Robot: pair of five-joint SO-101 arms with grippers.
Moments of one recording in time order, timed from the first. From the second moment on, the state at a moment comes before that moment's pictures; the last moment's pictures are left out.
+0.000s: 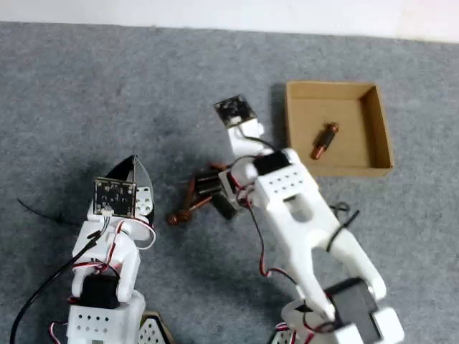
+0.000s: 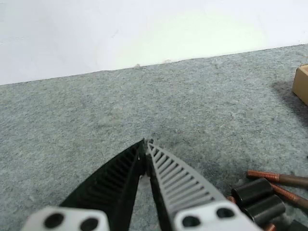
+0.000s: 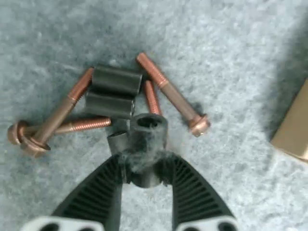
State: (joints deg) left arm -1.5 -103.3 94.4 31.0 -0.7; right arm -27.0 -14.2 30.7 54.8 4.4
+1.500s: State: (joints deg) left arm 12.7 -18.4 49.6 42.5 -2.9; right arm -16.2 -25.6 56.2 23.0 7.3
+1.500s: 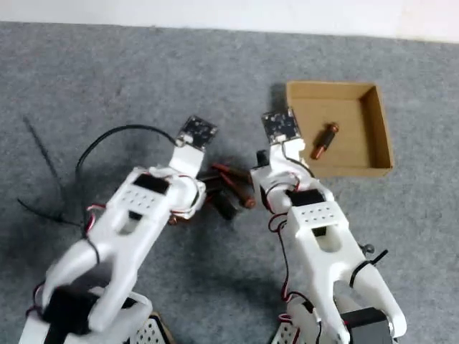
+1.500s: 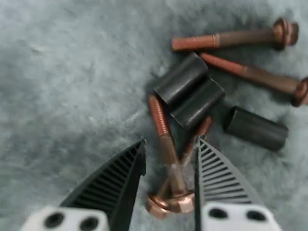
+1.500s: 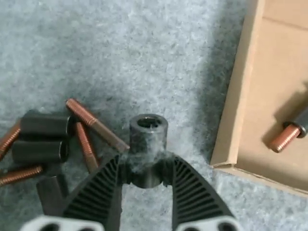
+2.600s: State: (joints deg) left arm 9.2 9.2 25.0 59.3 -0.5; right arm -16.2 -25.6 56.2 23.0 7.5
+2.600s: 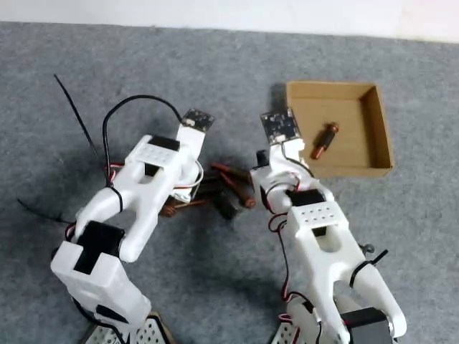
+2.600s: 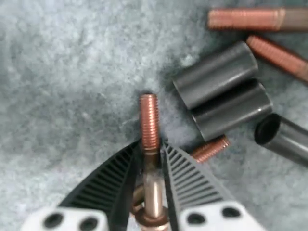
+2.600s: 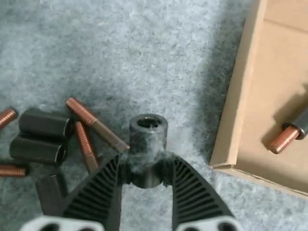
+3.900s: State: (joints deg) left arm -19.9 3.7 19.9 68.5 -75.6; right arm -16.2 -25.4 56.2 23.0 7.9
